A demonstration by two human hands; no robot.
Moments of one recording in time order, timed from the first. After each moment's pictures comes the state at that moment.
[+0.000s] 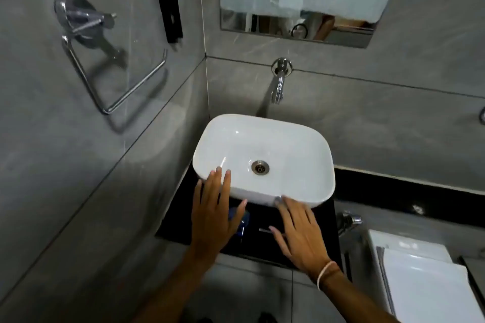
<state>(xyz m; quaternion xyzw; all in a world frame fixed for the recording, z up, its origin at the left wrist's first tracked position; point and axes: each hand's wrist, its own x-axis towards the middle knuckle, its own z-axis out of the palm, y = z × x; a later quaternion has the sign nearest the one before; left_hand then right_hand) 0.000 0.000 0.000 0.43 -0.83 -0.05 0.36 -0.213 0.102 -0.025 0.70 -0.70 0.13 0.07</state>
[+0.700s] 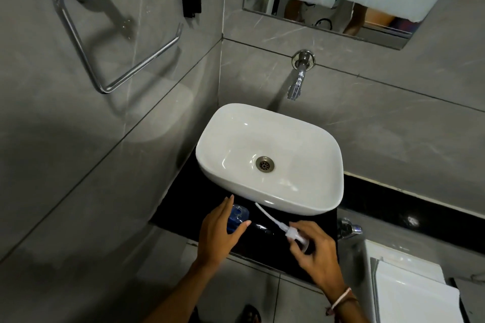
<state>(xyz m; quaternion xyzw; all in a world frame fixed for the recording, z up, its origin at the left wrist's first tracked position) -0.017 0.008 -0.096 0.52 -0.73 -0.29 0.33 -0.244 0.111 -0.023 0.60 -0.69 0.37 -0.15</state>
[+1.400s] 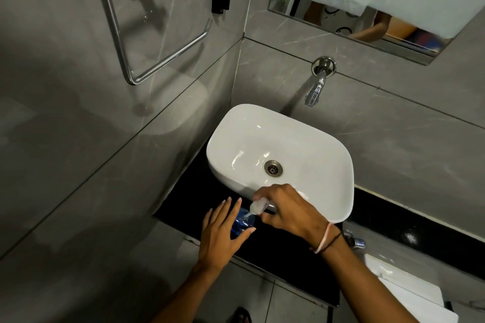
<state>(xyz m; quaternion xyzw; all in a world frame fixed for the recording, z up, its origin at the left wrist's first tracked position) -0.013 0.006 -0.120 0.53 -0.76 -0.18 0.33 -0.180 0.002 0.080 0.78 -0.58 0.09 -0.21</state>
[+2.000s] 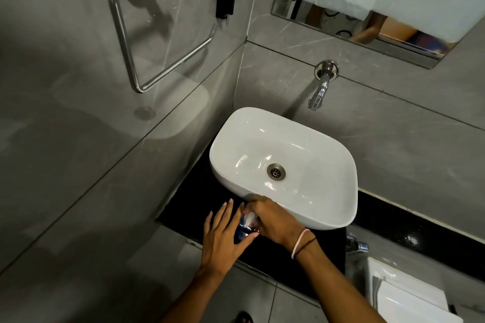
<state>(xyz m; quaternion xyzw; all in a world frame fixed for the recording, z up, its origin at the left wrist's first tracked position) -0.012 0.006 -0.120 0.55 -0.77 -0.13 0.30 -0.159 -0.018 0.018 0.81 -0.54 0.06 -0.23</state>
